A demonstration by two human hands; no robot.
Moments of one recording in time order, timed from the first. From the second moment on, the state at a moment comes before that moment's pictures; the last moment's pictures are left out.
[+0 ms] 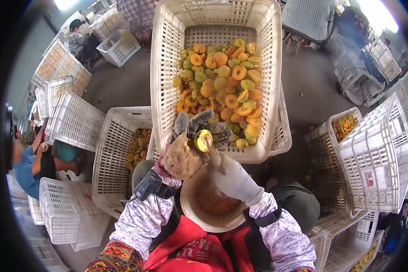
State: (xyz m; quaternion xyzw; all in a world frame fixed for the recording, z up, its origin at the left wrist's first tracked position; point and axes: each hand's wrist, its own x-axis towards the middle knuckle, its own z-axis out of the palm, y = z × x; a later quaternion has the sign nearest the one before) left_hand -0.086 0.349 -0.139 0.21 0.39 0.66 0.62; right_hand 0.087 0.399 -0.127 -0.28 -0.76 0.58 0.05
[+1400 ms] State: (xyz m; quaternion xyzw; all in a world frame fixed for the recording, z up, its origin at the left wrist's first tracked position) left_hand -0.071 0.354 -0.165 0.11 0.25 0.72 0.64; right_hand 0.089 0.399 -0.163 -0.15 -0.91 0.30 0.23
